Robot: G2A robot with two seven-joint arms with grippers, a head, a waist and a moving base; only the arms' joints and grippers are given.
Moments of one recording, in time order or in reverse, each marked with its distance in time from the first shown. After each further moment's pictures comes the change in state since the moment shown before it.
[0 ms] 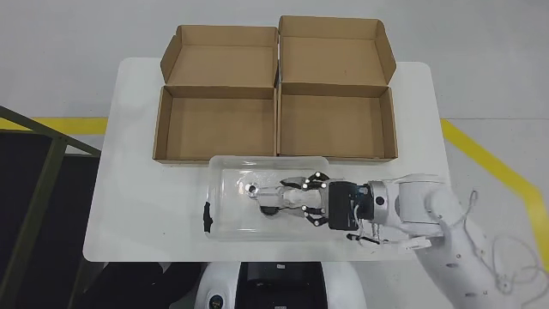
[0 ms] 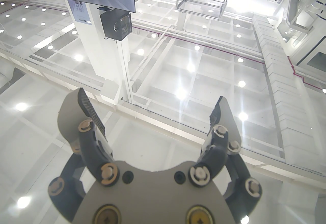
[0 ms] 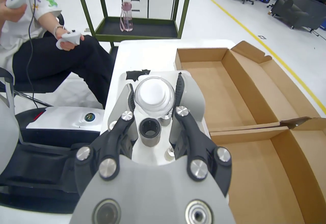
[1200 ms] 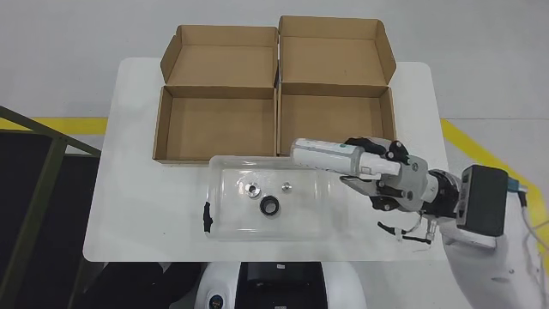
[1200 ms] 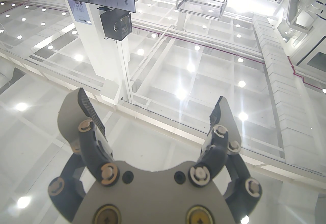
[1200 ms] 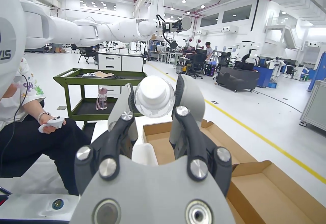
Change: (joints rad) left arm 0.000 0.000 0.000 0.000 0.000 0.000 0.000; right arm -0.114 0.005 0.259 -0.135 0.097 0.071 -0.401
